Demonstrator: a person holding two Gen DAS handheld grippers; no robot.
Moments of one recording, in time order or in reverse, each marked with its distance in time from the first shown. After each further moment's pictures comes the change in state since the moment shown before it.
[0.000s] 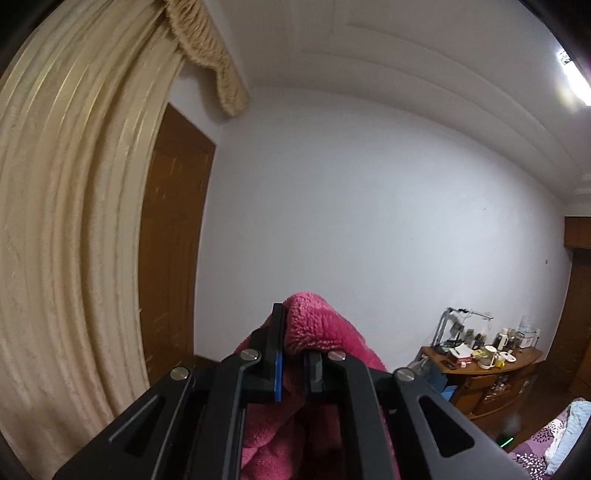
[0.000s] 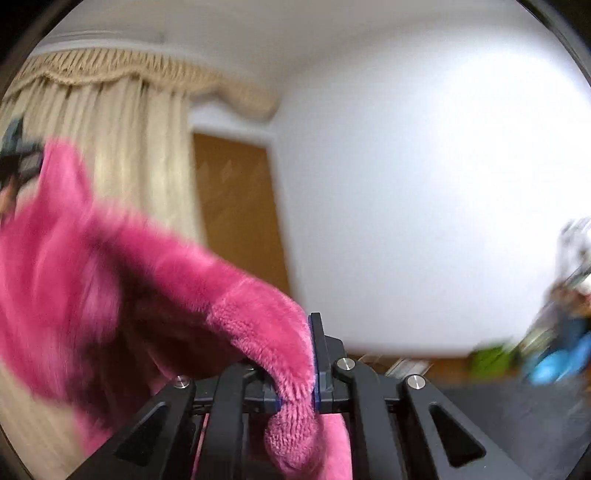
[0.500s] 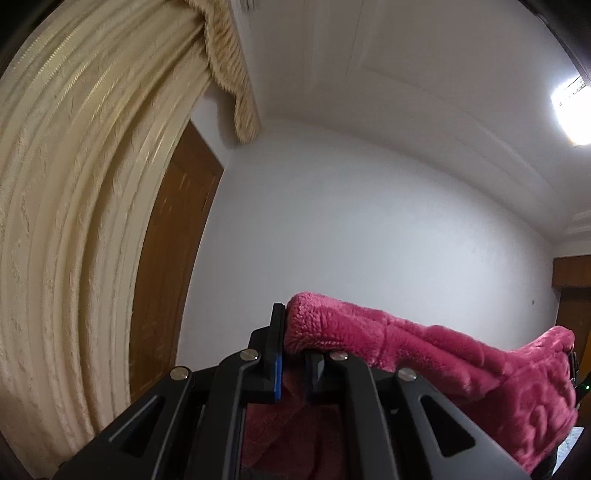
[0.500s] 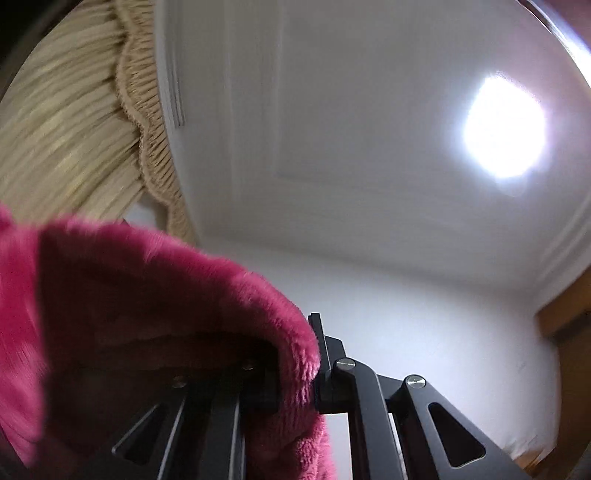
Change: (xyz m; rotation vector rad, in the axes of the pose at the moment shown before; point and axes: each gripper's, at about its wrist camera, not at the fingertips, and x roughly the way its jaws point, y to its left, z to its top) left arm -0.071 0.029 -0.065 -0.091 -0.201 -0.073; right arm -0.181 0.089 0.093 -0.551 -0.662 -0.579
